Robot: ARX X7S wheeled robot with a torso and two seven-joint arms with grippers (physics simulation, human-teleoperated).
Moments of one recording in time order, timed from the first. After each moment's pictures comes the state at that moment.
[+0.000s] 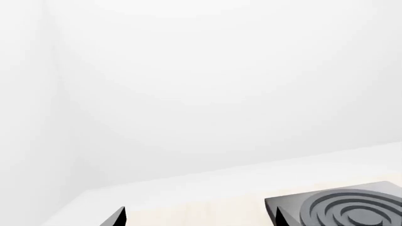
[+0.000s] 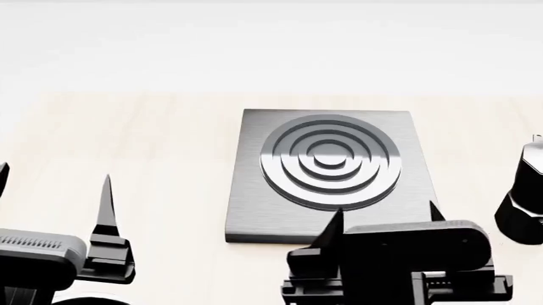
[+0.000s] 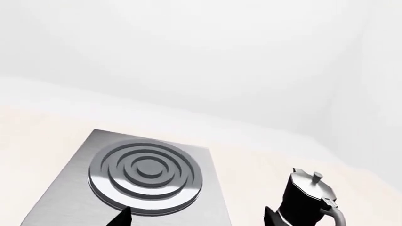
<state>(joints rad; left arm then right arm) -0.27 -0.33 0.31 0.64 -0.18 -0.60 -0.41 0.39 0.28 -0.24 -0.87 0.30 1.26 0.52</state>
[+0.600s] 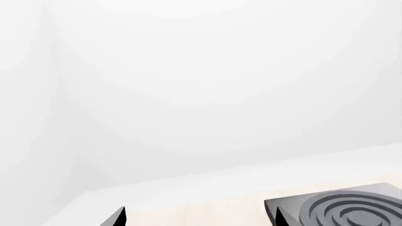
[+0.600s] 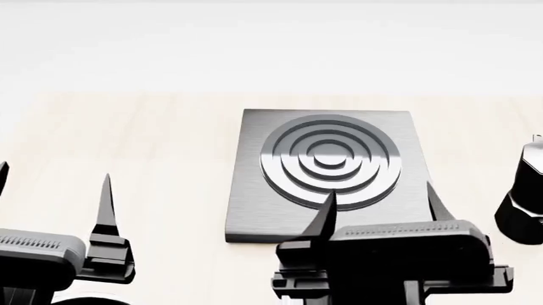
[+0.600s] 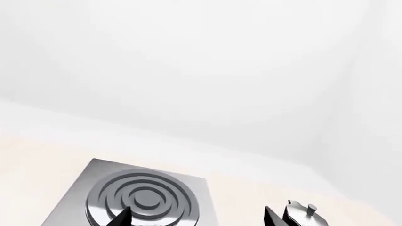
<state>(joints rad) -0.28 -0.34 0.32 0.65 -0.19 -0.60 -0.42 0.40 0.31 -0.32 -0.90 0.26 1.16 0.56</state>
